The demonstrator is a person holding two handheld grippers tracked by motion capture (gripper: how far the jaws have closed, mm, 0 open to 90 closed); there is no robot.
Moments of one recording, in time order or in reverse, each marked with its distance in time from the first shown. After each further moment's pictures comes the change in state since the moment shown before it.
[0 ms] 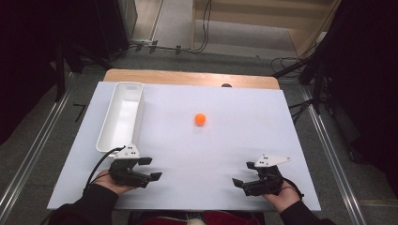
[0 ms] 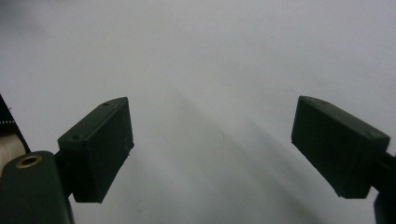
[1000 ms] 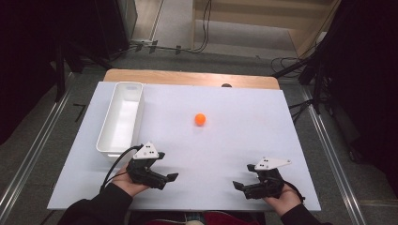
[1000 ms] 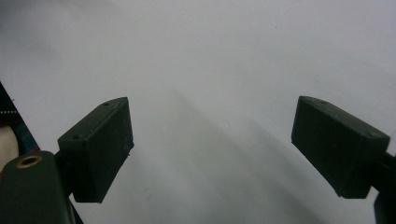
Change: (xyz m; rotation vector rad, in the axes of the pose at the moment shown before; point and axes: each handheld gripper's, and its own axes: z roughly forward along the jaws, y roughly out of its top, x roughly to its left) left arm -0.028 0.027 0.026 -0.037 0.020 0.089; right arm 0.005 -0.004 -0.003 0.014 -0.009 -0.005
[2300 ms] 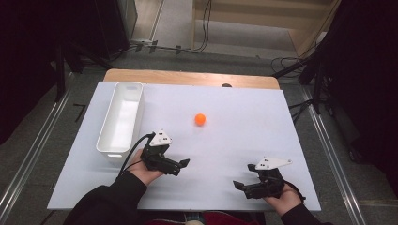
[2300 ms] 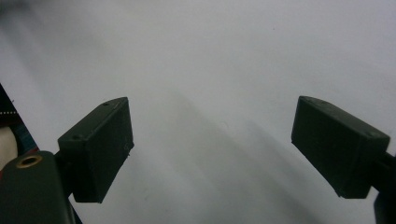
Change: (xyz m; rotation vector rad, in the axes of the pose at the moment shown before) left arm 0.007 0.034 0.032 -0.017 0.100 -0.027; right arm -0.001 0.000 -0.001 -0.004 -0.004 0.001
